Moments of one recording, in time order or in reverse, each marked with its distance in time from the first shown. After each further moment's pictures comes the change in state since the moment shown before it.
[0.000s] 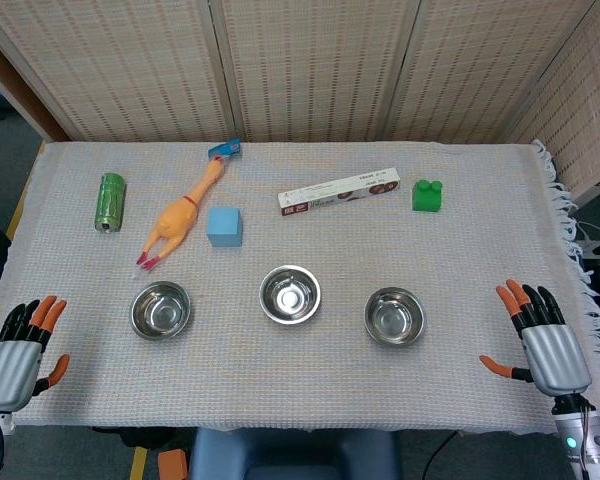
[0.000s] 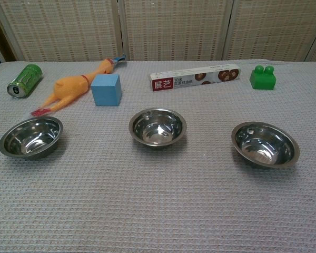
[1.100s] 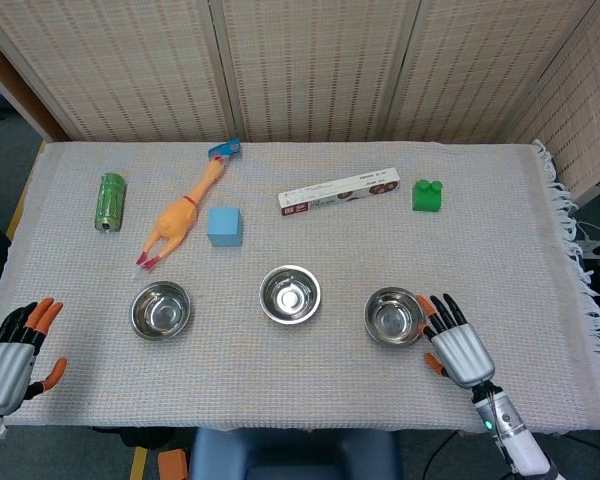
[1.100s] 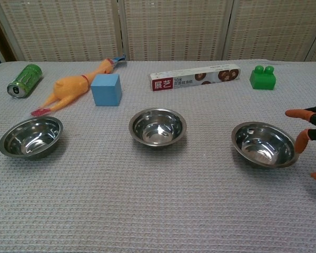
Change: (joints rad) left arm 0.001 0.060 0.015 -0.036 0.015 -0.020 -0.108; right arm 0.135 -0.348 -0.023 0.316 -0.112 -0.149 -0.176
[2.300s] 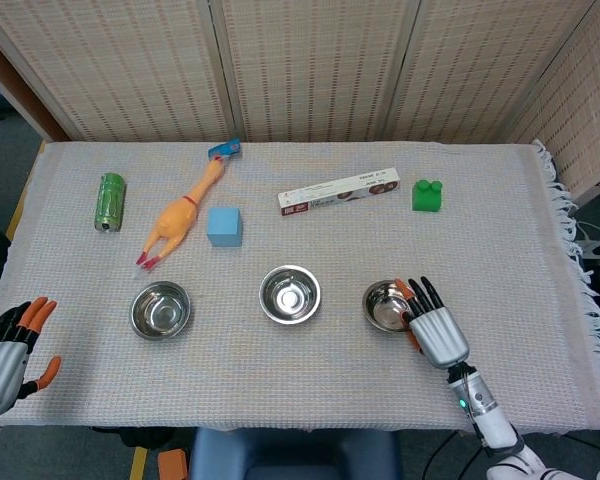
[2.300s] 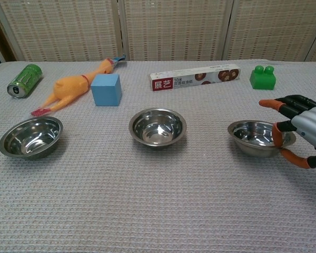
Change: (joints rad) left arm 0.000 0.020 -0.004 0.000 -0.016 -0.011 -0.034; right arm 0.095 -0.161 0.025 0.209 0.000 0.052 0.065
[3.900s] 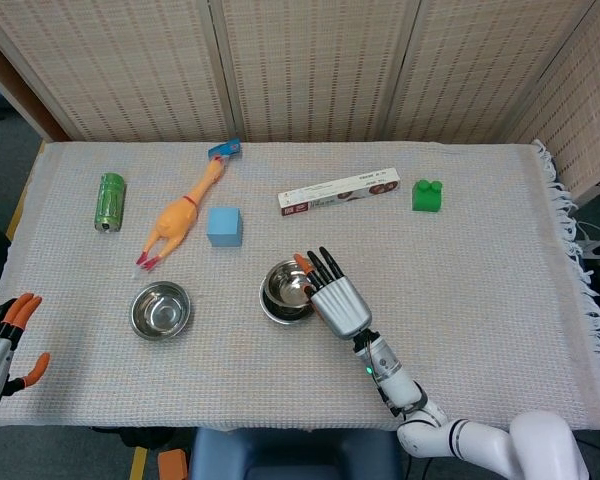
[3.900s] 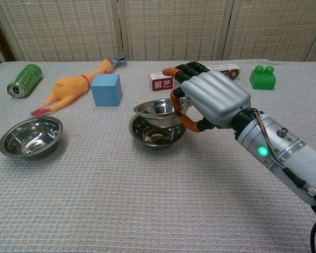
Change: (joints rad) left arm 0.001 0.038 -0.010 0.016 -0.013 -0.006 -0.115; right arm 0.324 -0.266 0.154 0.015 0.060 -0.129 -0.172
